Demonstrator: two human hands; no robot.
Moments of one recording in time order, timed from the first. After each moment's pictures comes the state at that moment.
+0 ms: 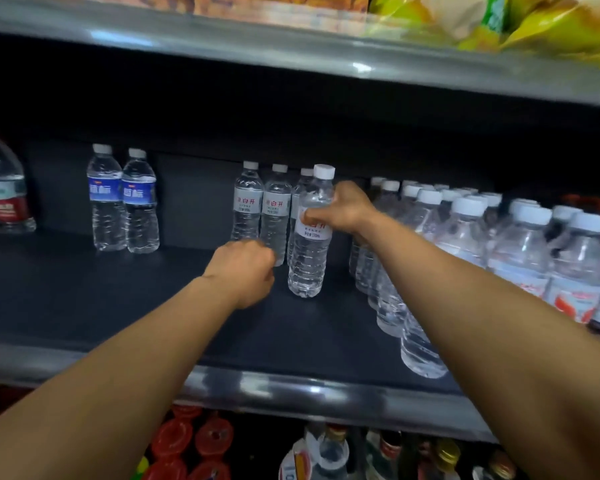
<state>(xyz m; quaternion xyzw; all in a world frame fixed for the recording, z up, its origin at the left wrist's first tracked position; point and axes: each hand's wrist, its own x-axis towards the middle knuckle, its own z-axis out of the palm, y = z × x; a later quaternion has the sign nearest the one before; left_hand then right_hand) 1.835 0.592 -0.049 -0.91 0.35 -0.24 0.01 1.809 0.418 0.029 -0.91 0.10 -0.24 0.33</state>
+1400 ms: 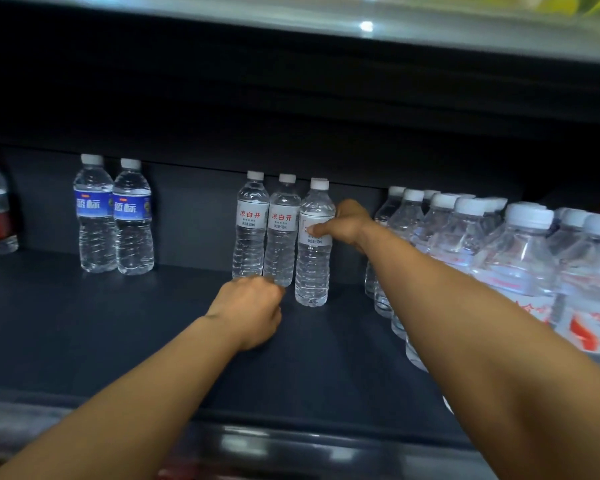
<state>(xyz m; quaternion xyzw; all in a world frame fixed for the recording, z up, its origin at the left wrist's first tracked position) 1.880 0.582 -0.083 -0.91 0.37 -0.20 -0.01 1.897 0.381 0.009 -0.89 0.15 -0.22 0.36</state>
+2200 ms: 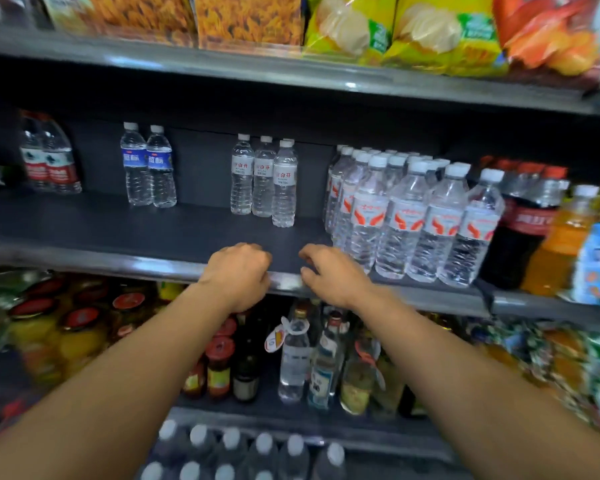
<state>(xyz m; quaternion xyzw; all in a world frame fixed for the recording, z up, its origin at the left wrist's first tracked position) 1.639 0.644 -0.074 -0.92 0.35 -0.19 -0.01 1.589 0.469 -0.081 -0.98 0.02 -0.16 0.08</state>
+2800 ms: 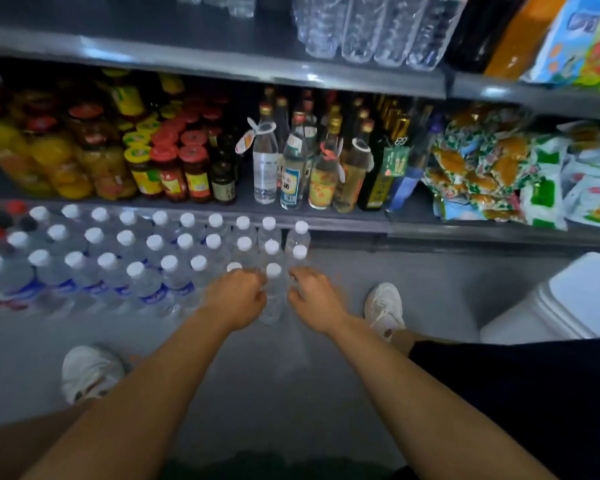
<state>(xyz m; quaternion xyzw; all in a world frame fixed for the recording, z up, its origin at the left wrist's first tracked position) 1.417 0.696 -0.342 -0.92 0.37 0.10 -0.09 1.330 0.548 -0.356 -0.96 0.14 -0.01 0.24</state>
